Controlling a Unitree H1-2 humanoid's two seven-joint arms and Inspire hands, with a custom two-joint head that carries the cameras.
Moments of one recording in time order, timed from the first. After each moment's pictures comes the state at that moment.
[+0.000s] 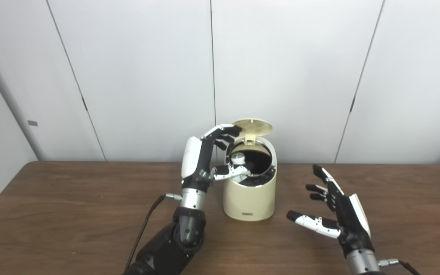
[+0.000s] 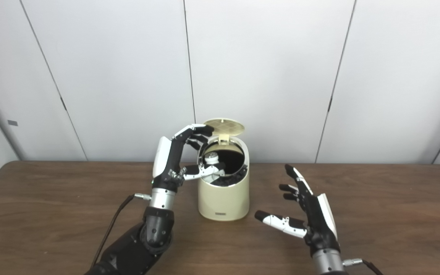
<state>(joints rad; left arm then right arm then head) -0.74 0.15 -0.56 0.67 0.23 -0.45 0.73 -0.20 -0.09 0.03 -0.06 -0.27 0.03 -0.08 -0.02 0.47</state>
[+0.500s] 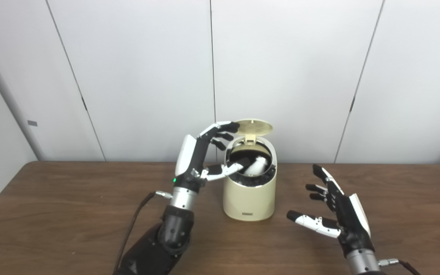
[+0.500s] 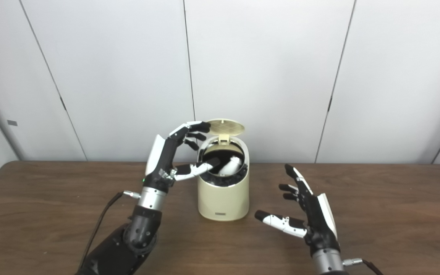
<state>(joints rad) -0.66 0.23 -0.49 0.45 0.15 -0.45 0.53 -0.21 -0.09 0.03 -0.06 -0.26 0.03 -0.08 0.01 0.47</state>
